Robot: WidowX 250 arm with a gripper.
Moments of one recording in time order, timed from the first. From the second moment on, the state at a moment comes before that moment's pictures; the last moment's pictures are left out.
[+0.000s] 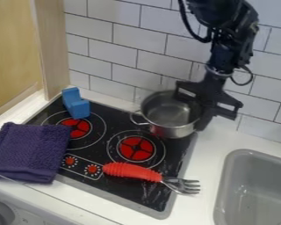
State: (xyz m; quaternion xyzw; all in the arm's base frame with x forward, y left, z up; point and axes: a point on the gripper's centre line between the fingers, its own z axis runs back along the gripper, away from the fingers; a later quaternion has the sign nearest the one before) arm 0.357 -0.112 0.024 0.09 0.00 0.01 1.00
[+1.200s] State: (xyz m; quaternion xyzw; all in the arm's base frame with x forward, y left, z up) arm 0.338 -0.116 0.003 0.10 0.03 0.02 0.99
